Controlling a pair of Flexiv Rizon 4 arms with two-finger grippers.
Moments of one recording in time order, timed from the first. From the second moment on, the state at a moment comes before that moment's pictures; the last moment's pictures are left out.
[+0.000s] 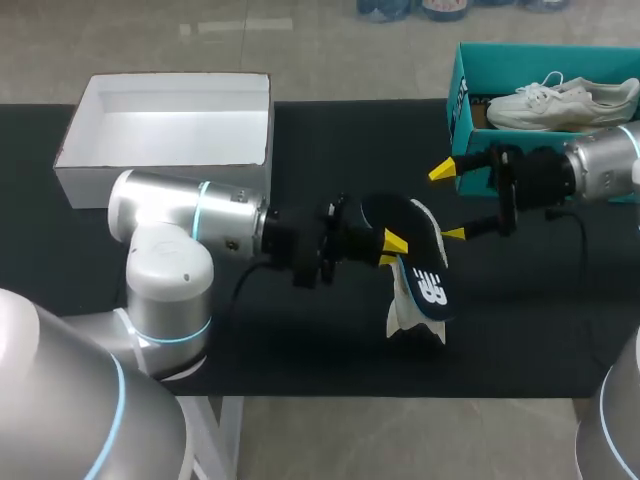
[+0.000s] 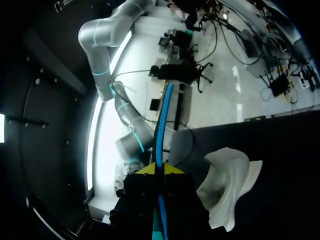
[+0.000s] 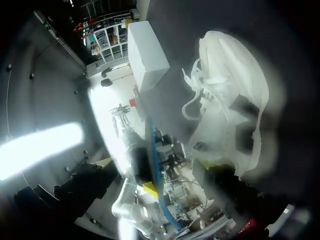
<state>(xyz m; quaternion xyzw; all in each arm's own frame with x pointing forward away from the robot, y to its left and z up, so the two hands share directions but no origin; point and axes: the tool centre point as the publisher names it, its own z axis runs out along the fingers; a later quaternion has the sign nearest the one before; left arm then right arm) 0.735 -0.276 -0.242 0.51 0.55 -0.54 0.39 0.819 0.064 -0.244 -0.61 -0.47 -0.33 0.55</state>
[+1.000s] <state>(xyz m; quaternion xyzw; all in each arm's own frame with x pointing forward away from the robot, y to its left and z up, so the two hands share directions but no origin) 0.728 -0.263 -0.246 0.55 0.53 -0.54 0.37 0.796 0.038 -0.122 -0.71 -0.58 -0.19 0.35</state>
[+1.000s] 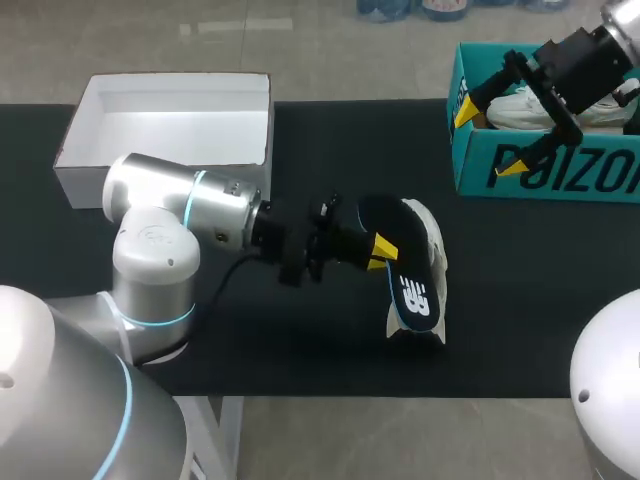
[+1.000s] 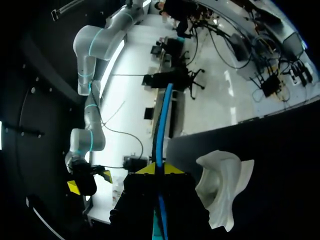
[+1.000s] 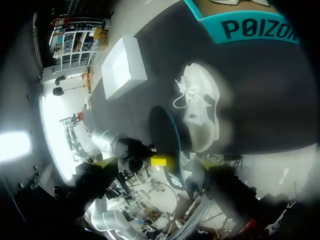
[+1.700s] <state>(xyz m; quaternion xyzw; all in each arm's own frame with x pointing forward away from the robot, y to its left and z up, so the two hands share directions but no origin) 0.725 -0.257 -0.245 0.56 0.51 -0.54 0.36 0.754 0.058 -0.133 -0.70 -0.68 -0.06 0.21</state>
